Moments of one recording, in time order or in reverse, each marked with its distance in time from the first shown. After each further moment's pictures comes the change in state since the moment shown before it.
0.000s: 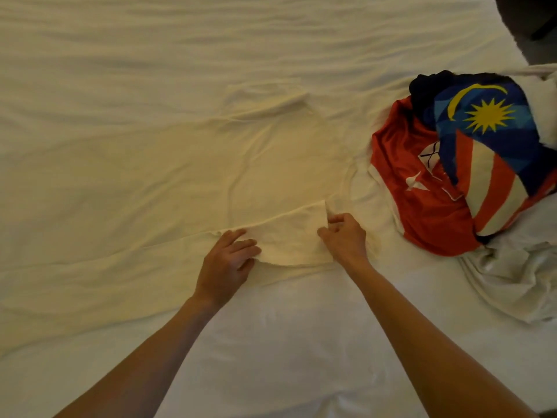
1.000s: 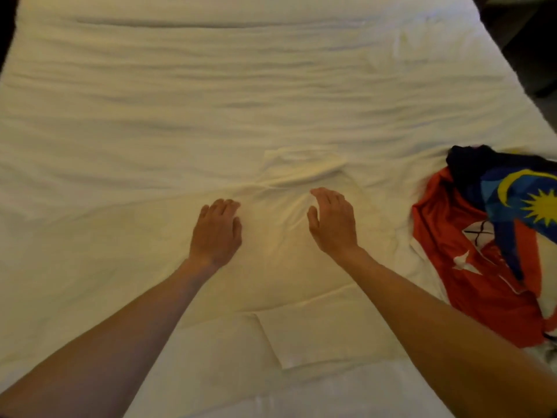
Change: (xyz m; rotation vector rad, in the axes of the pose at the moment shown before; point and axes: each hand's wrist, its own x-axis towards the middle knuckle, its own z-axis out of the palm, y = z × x) left_hand 0.155 -0.134 -0.077 0.212 -0.136 -0.373; right_hand 0.095 -0.160 0.077 -0.566 0.188 -0.733
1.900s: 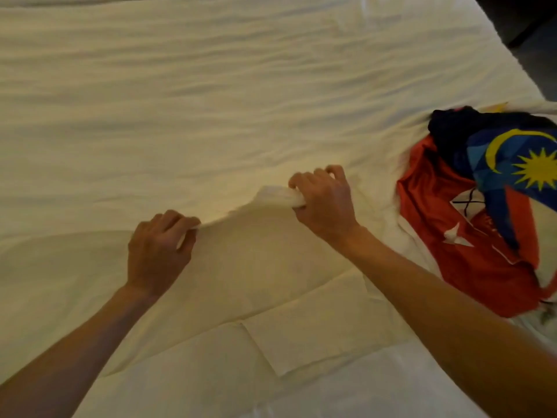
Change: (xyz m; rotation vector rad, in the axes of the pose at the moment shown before) left_hand 0.002 -0.046 -0.005 0.095 0.266 0.299; right_hand 0.021 0.016 -0.017 -0.164 0.308 -0.314
